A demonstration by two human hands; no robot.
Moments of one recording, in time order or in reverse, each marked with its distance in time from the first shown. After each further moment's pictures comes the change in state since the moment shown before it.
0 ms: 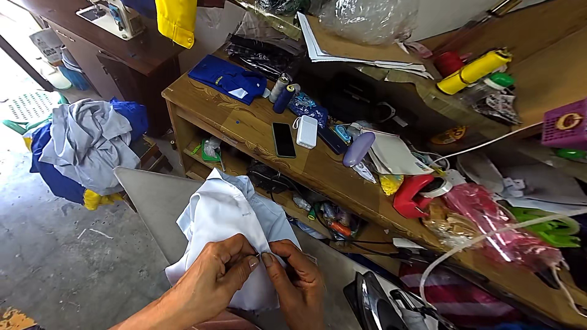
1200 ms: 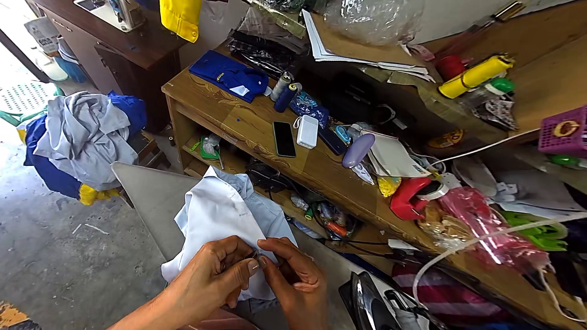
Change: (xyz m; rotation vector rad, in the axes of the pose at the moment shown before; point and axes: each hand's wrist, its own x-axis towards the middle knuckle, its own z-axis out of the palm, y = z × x) left_hand -0.008 0.005 -0.004 -0.185 -0.030 -0.164; right_hand 0.003 -0.009 0.000 0.042 -0.033 0.057
